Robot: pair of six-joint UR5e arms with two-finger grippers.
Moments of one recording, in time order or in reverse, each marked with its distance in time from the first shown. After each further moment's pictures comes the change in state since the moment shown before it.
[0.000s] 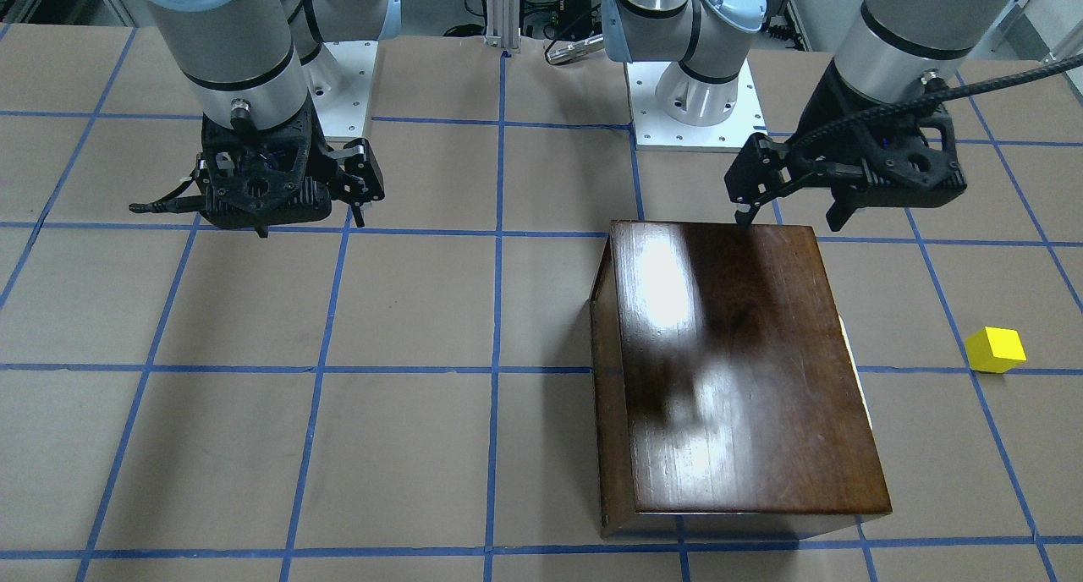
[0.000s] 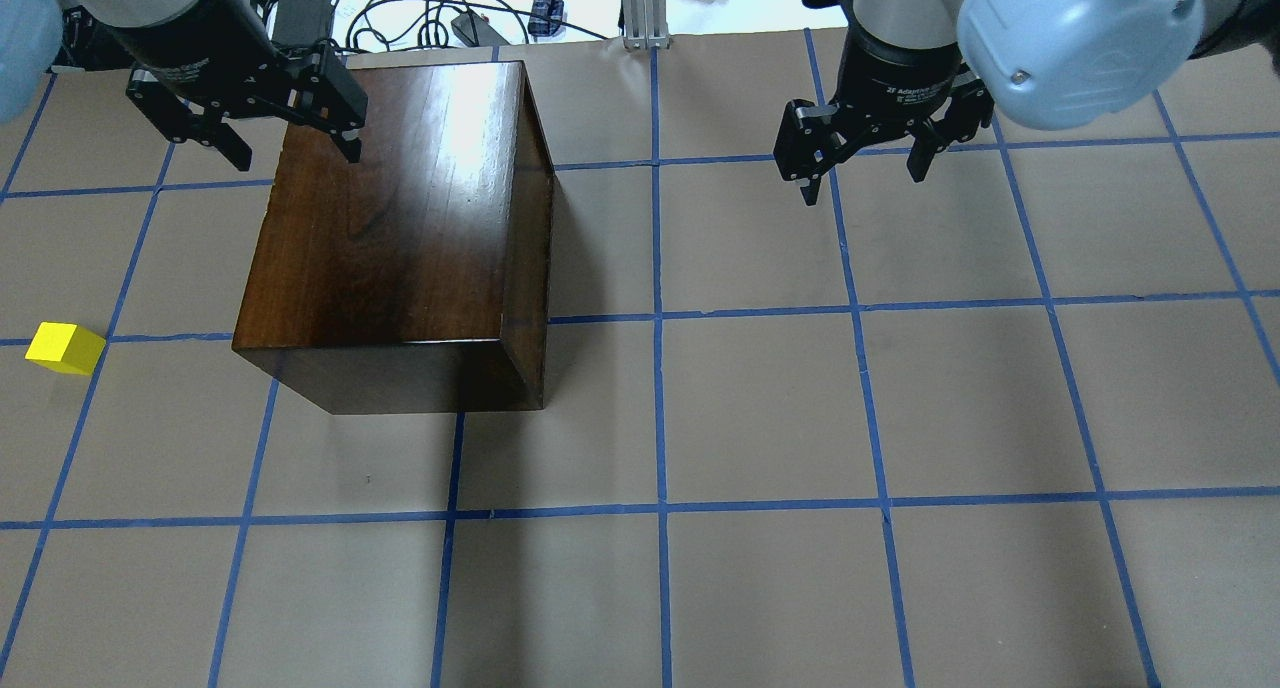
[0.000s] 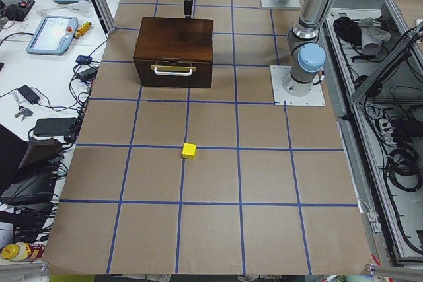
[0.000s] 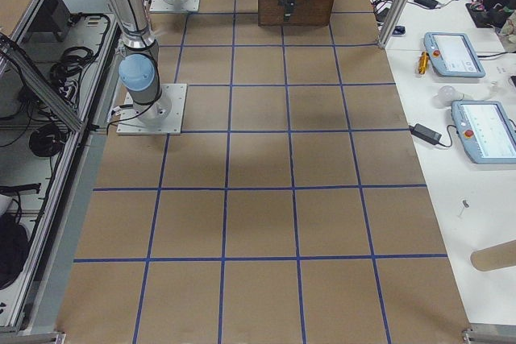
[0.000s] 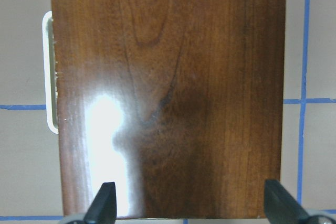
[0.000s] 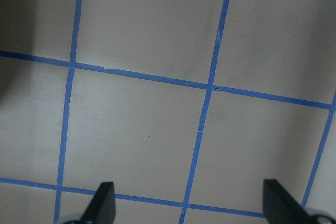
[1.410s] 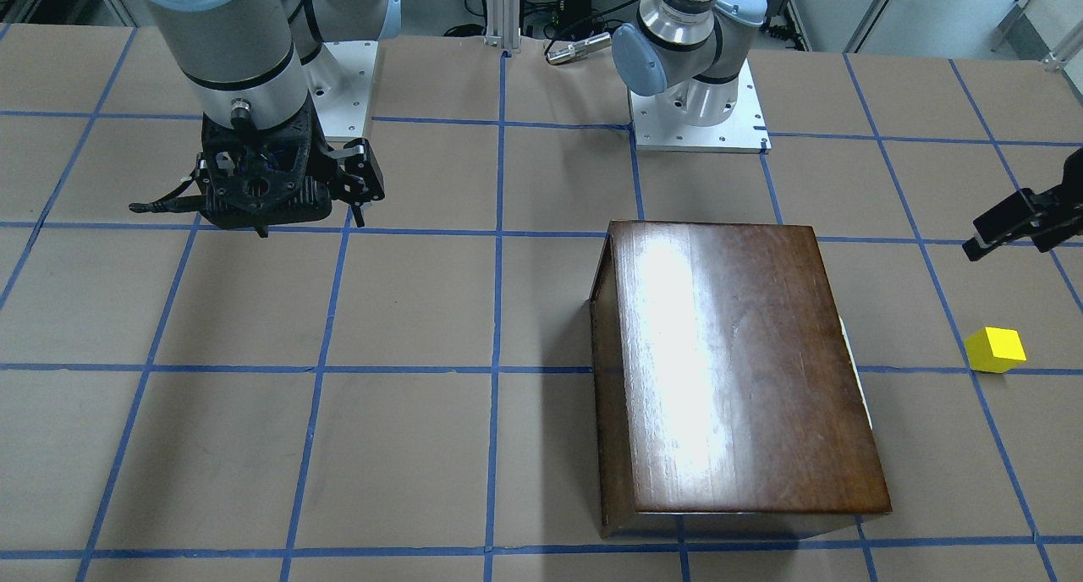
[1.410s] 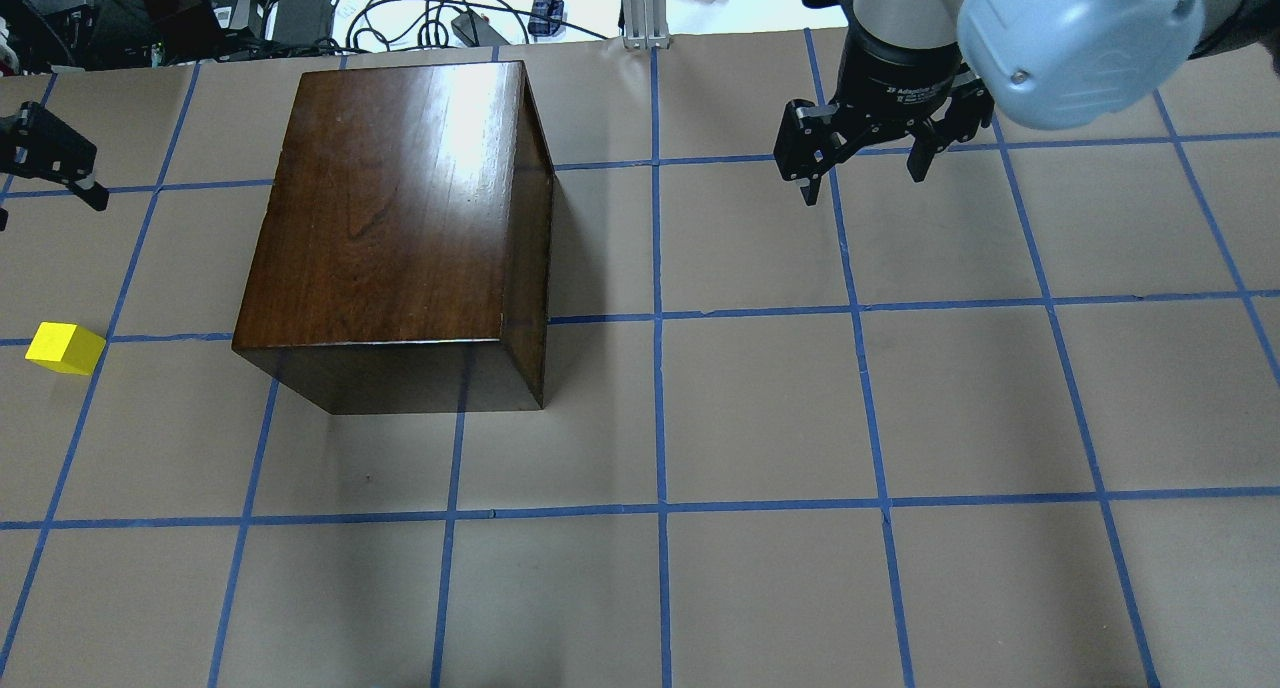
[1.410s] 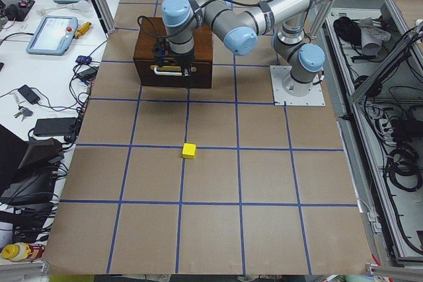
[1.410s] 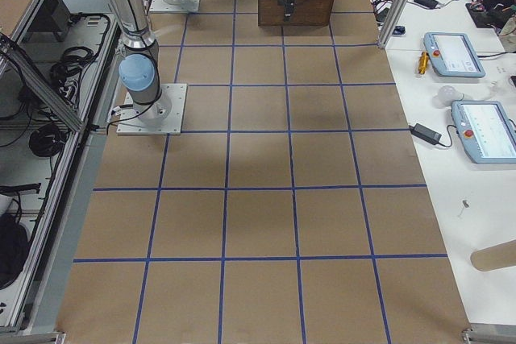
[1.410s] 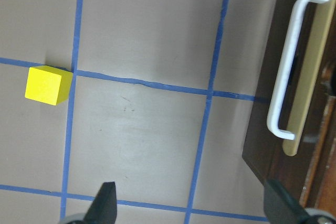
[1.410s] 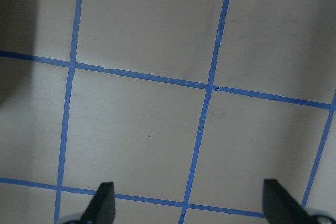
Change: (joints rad) left arm 0.500 -0.132 -0.013 0.020 -0.026 0.424; right arm 0.000 0.000 0.000 0.000 0.000 0.000
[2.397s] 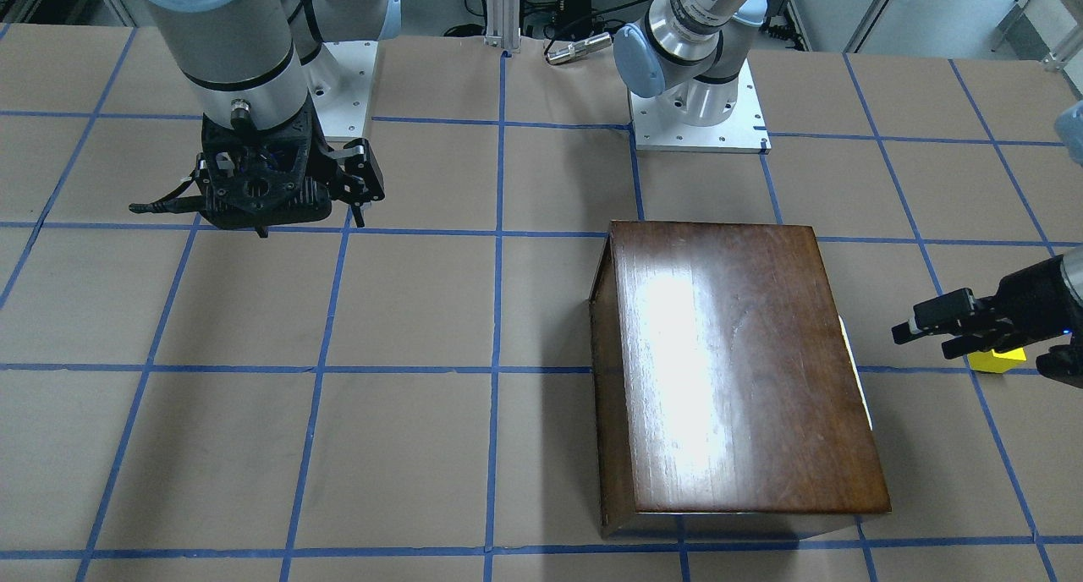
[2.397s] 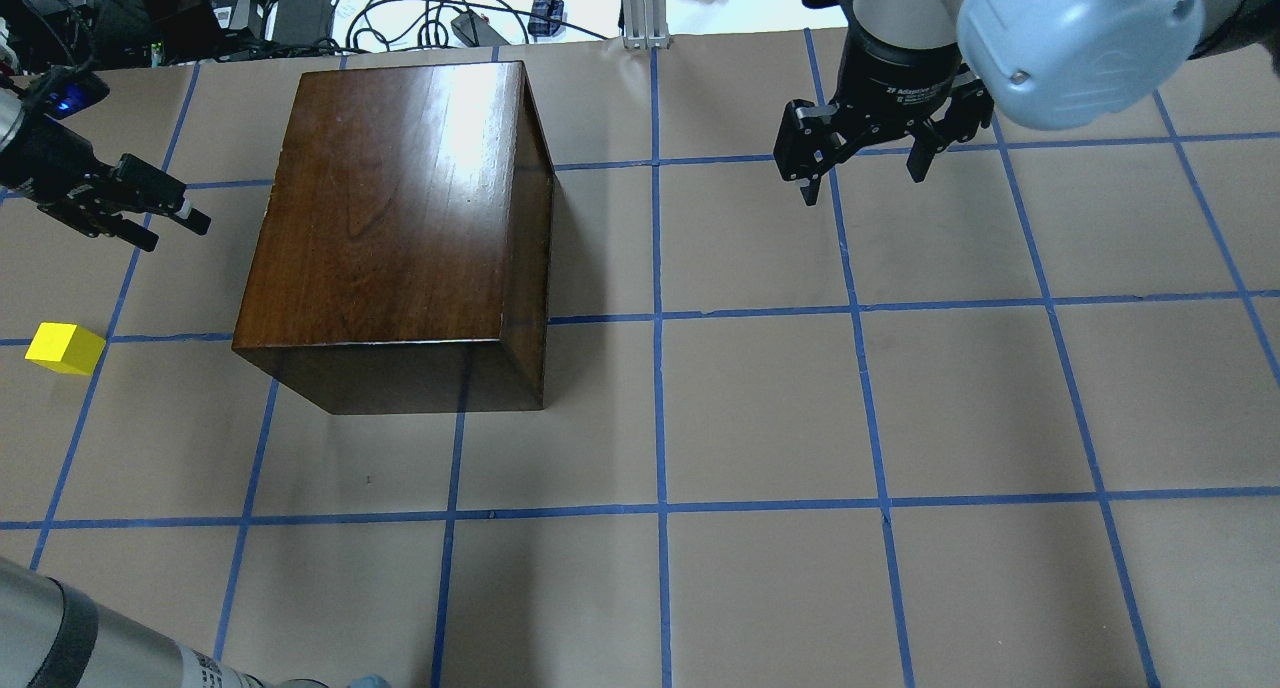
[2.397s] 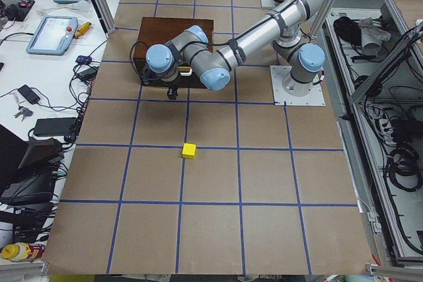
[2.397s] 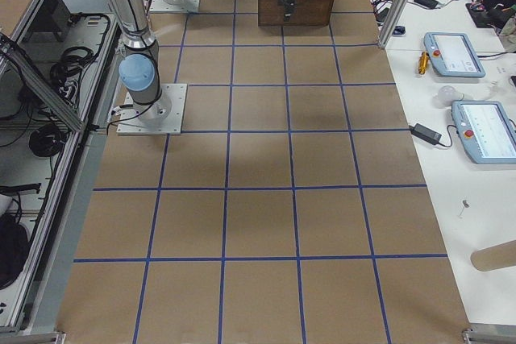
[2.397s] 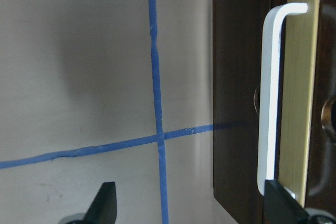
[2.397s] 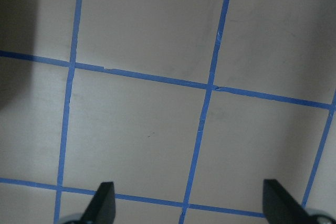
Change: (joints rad) left arm -0.021 -0.214 0.004 0.010 -0.269 0.202; right arm 0.000 0.000 0.000 0.000 0.000 0.001
